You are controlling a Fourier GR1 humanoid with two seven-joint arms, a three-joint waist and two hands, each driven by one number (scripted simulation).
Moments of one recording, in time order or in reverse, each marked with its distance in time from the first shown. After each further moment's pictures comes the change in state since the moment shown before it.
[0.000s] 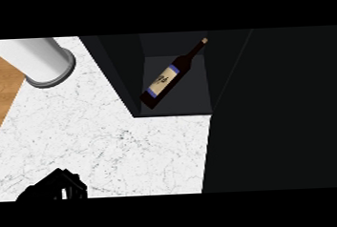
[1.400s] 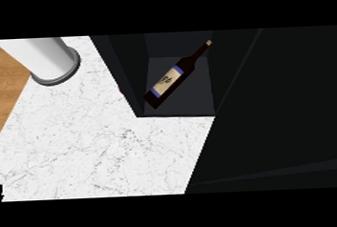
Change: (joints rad) left arm 0.221 0.227 0.373 0.066 0.248 -0.402 -0.091; right arm -0.314 0.178 0.580 -0.028 0.421 -0.186 0.144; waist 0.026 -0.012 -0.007
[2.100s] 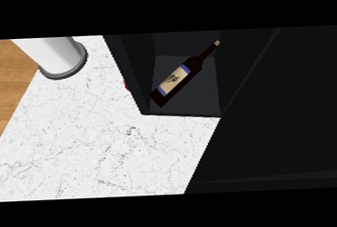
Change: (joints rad) left arm 0.011 0.030 0.037 0.032 0.025 -0.093 -0.005; right arm -0.059 -0.046 0.018 0.047 -0.064 -0.036 -0.045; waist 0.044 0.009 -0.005
